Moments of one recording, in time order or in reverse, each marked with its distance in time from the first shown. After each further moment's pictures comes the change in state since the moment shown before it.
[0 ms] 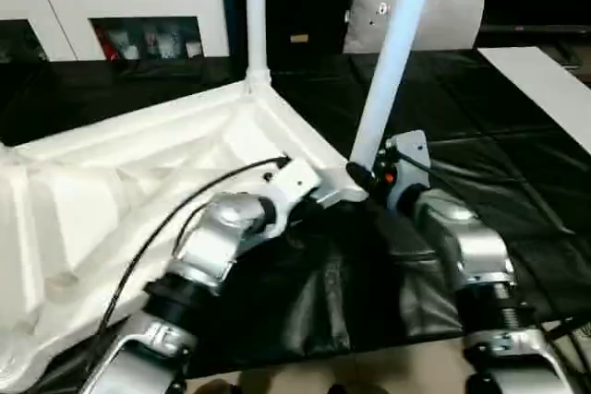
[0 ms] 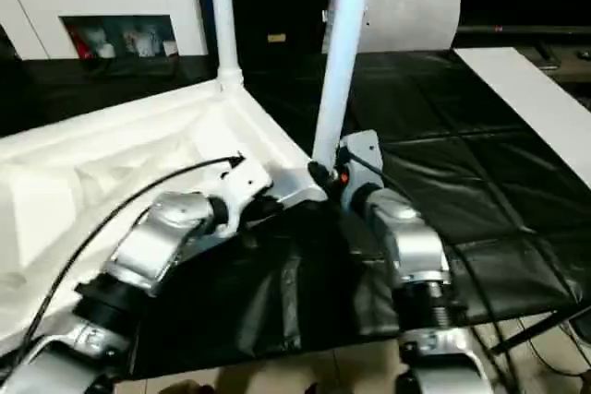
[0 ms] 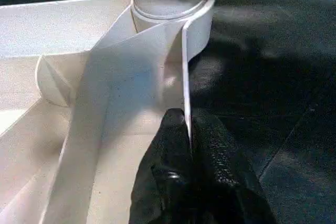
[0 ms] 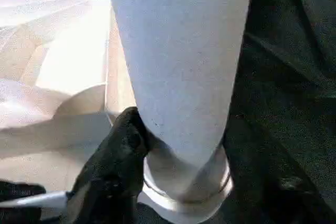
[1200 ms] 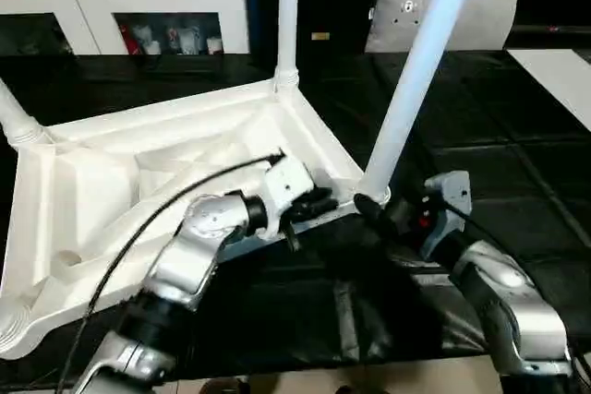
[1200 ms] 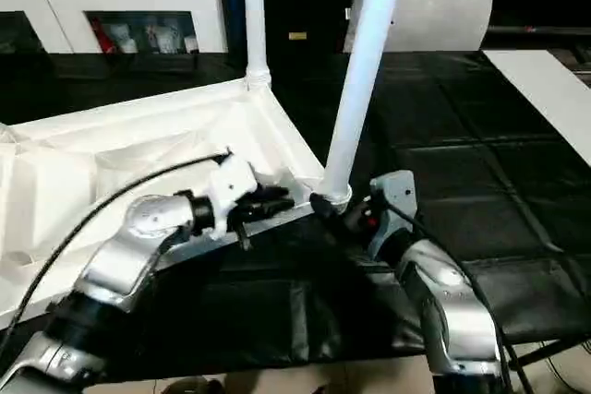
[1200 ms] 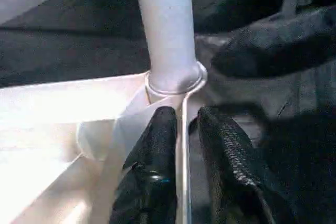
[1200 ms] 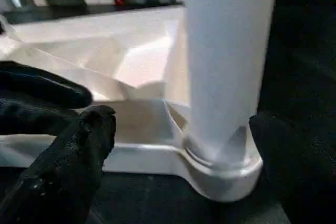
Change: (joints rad) left arm 0.116 0.106 0.069 -0.175 -0.152 -0.221 -0.118; right arm 0.384 -0.114 0.000 -0.480 0.177 -0.055 0.216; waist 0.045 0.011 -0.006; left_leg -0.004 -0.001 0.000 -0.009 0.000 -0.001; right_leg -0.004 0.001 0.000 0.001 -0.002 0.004
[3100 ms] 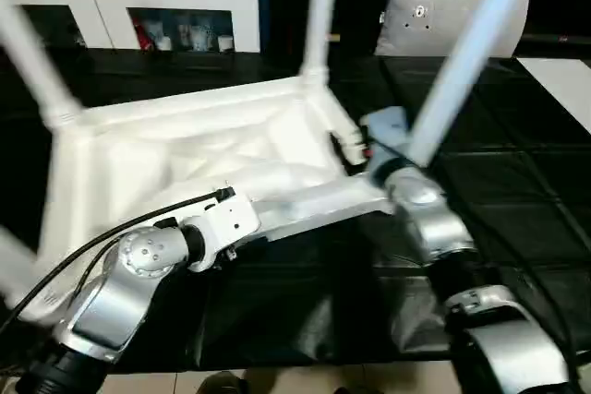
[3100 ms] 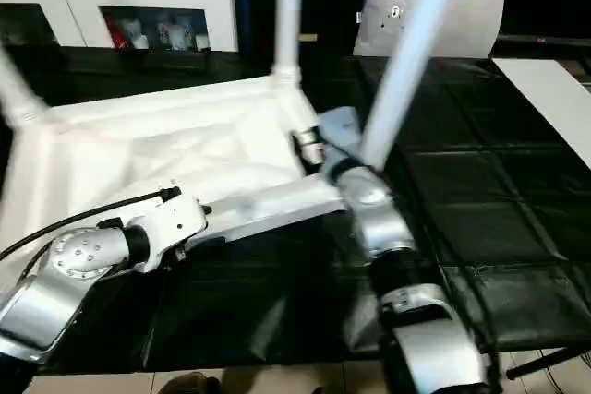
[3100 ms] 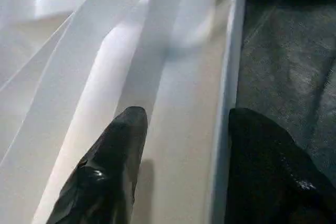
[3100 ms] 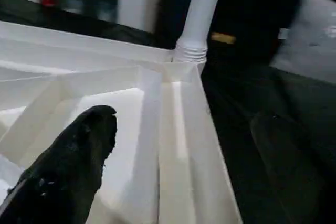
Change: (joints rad) left arm 0.205 0.310 -0.065 -0.295 0.162 0.163 0.126; right arm -0.566 0.055 0.088 0.855 -0.237 -0.445 -0.401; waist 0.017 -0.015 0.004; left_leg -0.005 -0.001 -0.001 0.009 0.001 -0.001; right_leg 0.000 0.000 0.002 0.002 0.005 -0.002
